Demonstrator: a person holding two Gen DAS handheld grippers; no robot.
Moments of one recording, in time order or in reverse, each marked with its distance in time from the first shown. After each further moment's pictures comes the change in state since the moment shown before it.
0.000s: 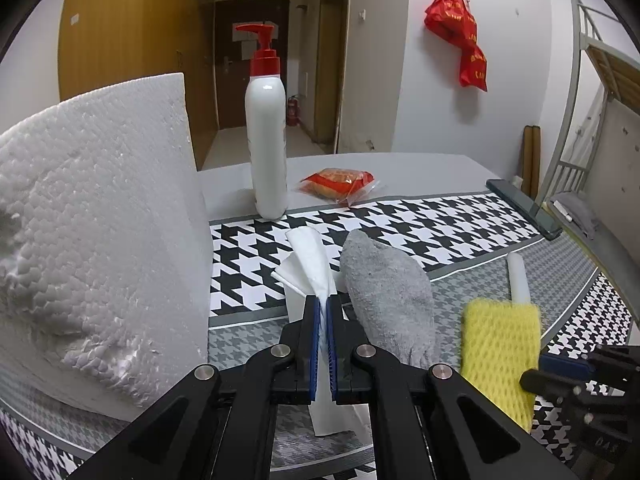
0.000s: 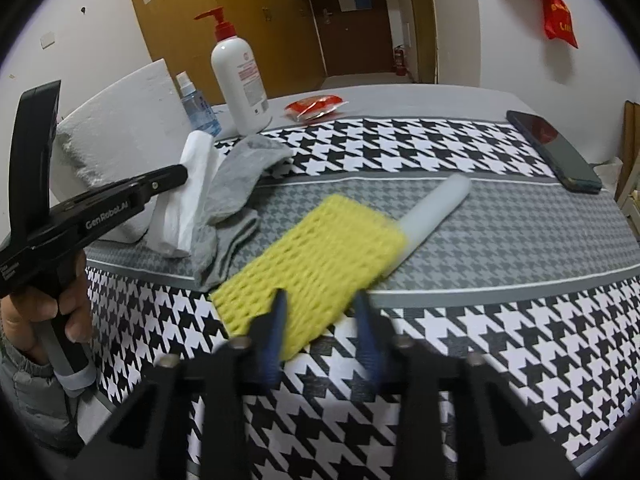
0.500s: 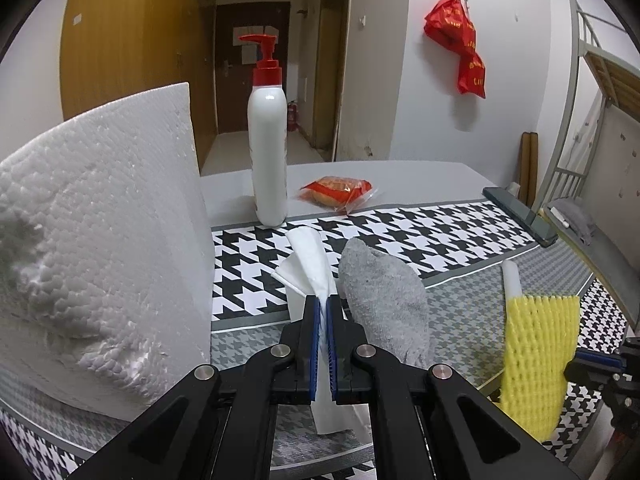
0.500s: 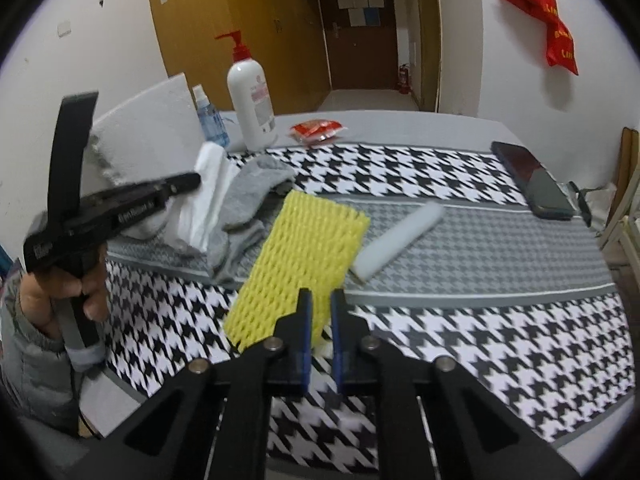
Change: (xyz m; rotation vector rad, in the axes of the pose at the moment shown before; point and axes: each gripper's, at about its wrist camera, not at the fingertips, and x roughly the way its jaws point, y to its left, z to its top) left arm -0.008 0.004 0.001 -0.011 -0.027 -0.012; right arm -0.038 -0.005 -0.003 -0.062 -0.028 -0.050
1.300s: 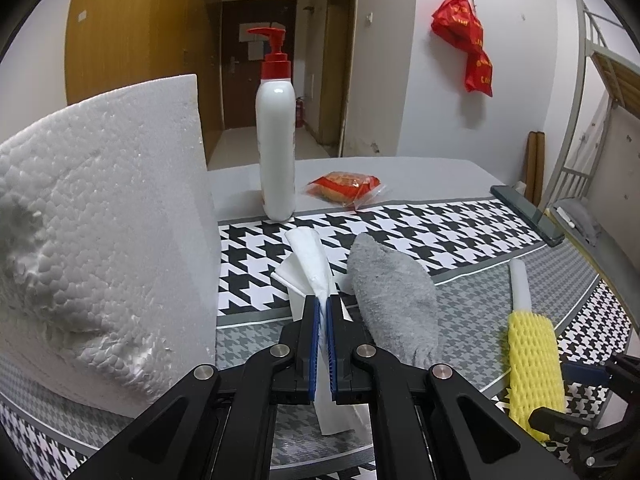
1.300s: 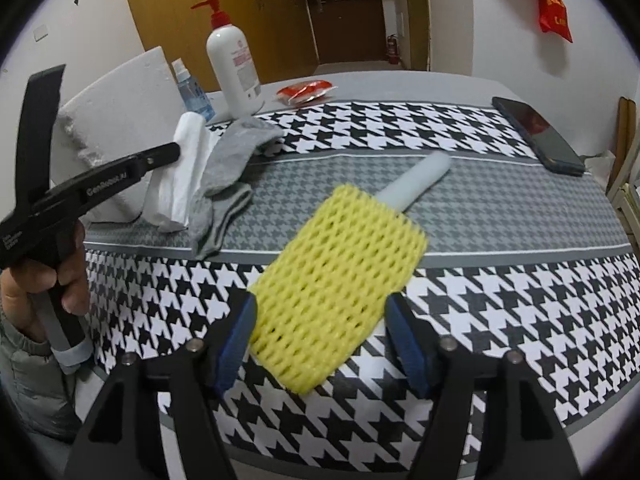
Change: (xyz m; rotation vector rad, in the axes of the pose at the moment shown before) left arm 0.003 0.002 -0.001 -0.010 0.013 0.025; right arm 0.031 0.007 -0.012 0.060 0.078 -0.006
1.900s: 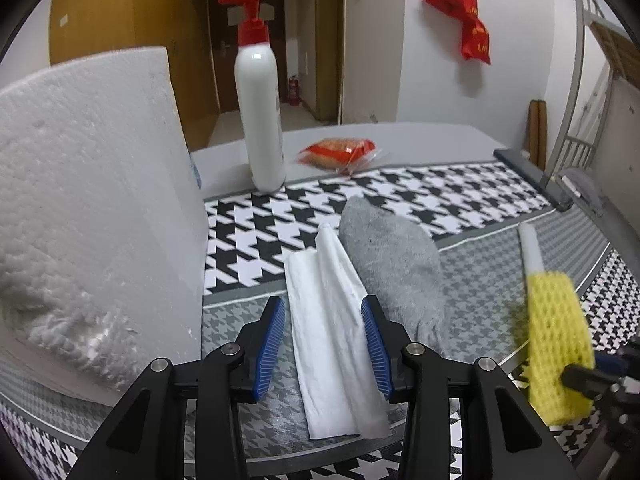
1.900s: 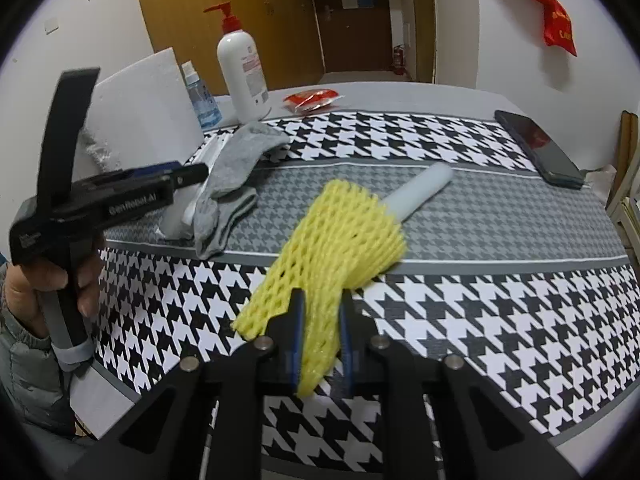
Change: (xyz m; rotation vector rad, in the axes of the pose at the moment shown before) left arm 0.020 -0.012 -0.009 0.056 0.109 0.023; right arm -0.009 0.000 -0.004 -0.032 -0.040 0.020
